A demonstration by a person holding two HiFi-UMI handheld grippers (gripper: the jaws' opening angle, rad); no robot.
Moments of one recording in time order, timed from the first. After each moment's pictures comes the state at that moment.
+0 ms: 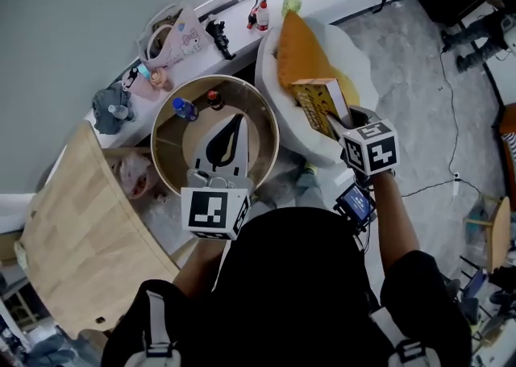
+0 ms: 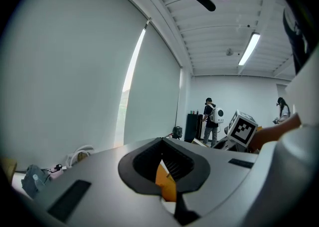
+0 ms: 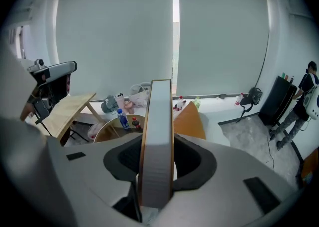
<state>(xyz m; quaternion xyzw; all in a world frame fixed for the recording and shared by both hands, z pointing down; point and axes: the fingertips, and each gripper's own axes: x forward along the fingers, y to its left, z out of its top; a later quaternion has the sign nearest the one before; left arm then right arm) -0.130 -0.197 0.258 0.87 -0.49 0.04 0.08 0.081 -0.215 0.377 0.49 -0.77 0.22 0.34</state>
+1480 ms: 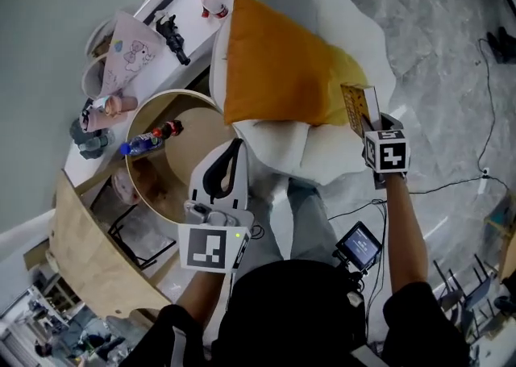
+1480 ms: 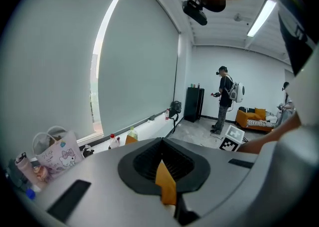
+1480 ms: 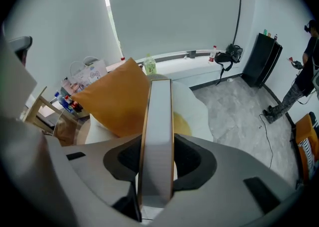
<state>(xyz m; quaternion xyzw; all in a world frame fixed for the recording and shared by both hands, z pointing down) 0.126 -0.360 0.405 0.86 -0.47 0.18 0.12 0.408 -0.345 0.644 0.55 -0.65 0.36 0.38</state>
